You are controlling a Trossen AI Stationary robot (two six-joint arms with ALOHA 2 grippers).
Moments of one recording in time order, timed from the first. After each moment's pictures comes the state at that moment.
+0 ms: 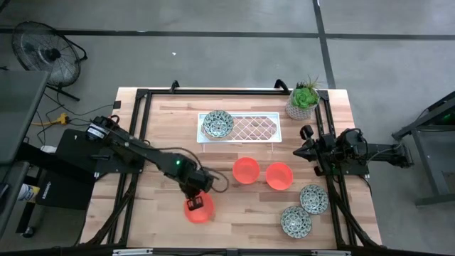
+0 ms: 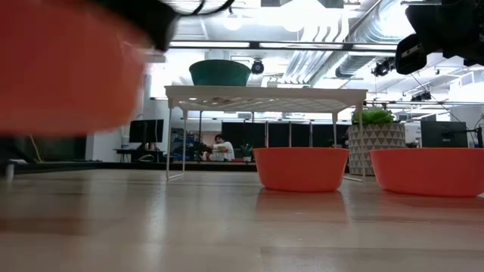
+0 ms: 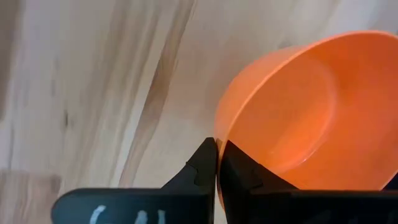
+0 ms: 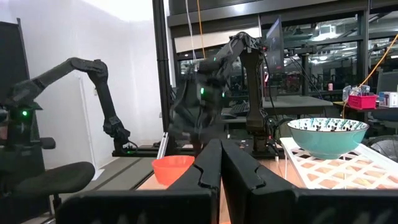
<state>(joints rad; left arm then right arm) -0.38 1.64 1.20 -0.82 0.19 -0.79 -0.06 0.01 0.01 0.27 -0.29 0.16</state>
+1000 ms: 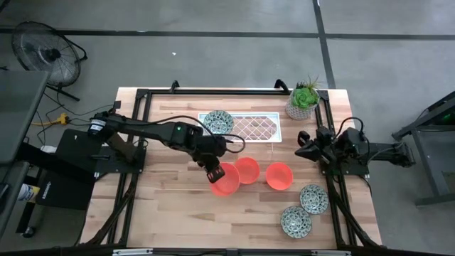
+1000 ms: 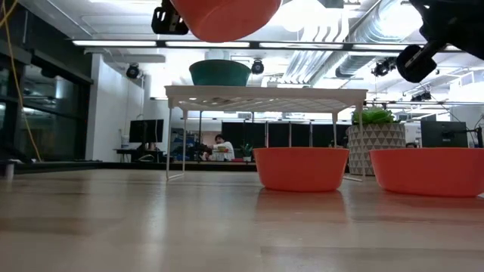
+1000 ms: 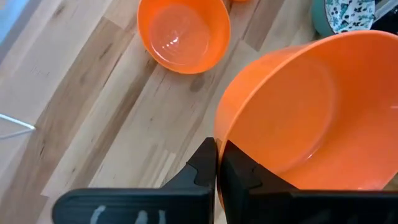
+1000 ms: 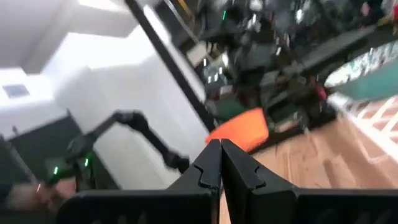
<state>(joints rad) -0.15 1.64 1.58 -0.97 0.09 -0.74 -0.06 0.05 0.05 0.30 -0.33 0.69</state>
